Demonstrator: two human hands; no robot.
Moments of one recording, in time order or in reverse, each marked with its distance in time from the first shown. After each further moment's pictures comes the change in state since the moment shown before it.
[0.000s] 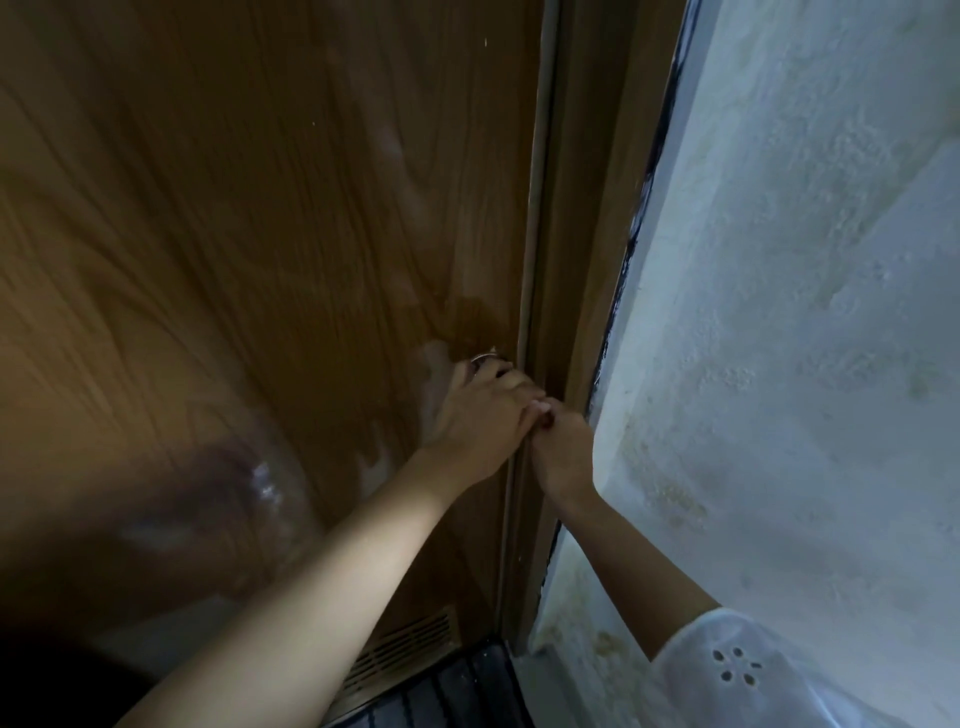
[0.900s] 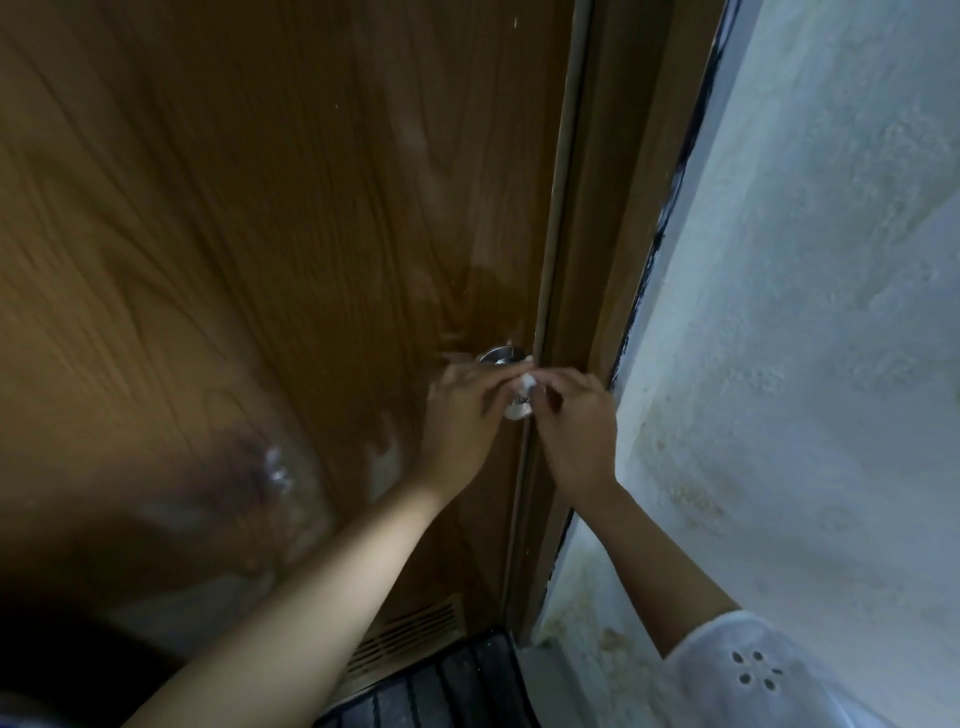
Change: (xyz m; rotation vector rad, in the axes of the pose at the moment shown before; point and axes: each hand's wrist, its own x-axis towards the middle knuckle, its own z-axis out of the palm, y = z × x) left_hand -0.025 -0.010 0.003 -0.693 0.299 -0.320; right_hand 0.006 -0.014 -0.007 -0.145 0.087 -0.291
